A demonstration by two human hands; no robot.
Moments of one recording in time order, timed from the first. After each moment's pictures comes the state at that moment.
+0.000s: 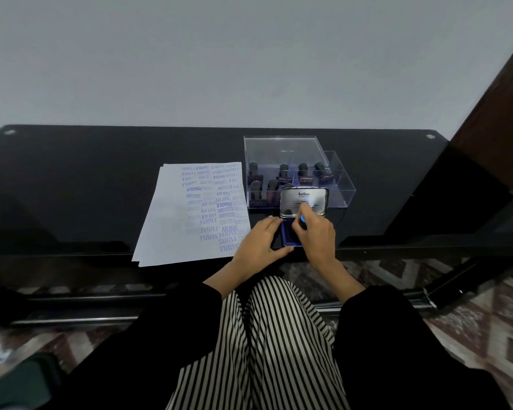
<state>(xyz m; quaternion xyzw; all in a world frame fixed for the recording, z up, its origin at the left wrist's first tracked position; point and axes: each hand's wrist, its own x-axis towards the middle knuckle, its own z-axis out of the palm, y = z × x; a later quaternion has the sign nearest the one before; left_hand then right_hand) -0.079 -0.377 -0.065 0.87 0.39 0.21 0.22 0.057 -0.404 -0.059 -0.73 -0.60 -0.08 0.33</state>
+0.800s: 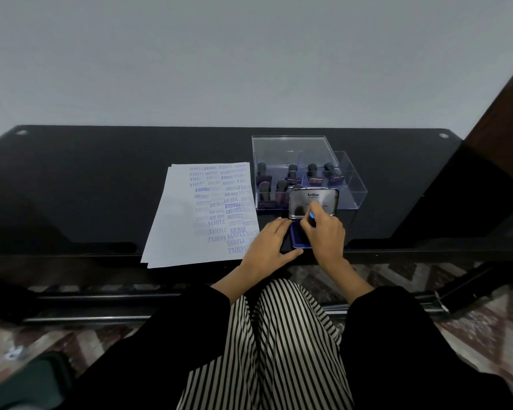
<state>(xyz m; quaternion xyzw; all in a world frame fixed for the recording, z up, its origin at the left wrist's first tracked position) -0.079 -0.376 -0.070 0.87 0.39 0.21 0.21 0.056 -0.393 -0.059 -0.75 -0.57 -0.08 0.33</state>
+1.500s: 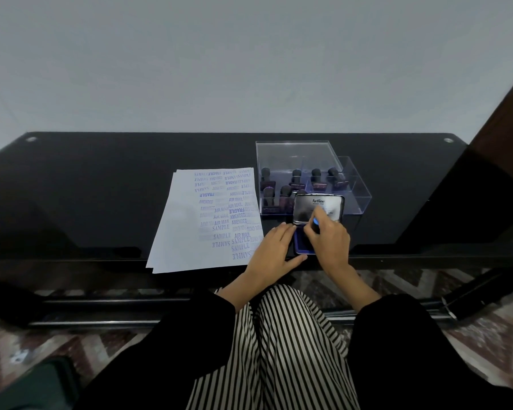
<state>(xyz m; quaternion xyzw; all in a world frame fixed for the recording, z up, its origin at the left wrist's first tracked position) -0.077 -0.374 -0.079 0.89 0.38 0.21 0.17 0.056 -0.396 -0.059 -0.75 -0.57 -0.07 0.32</state>
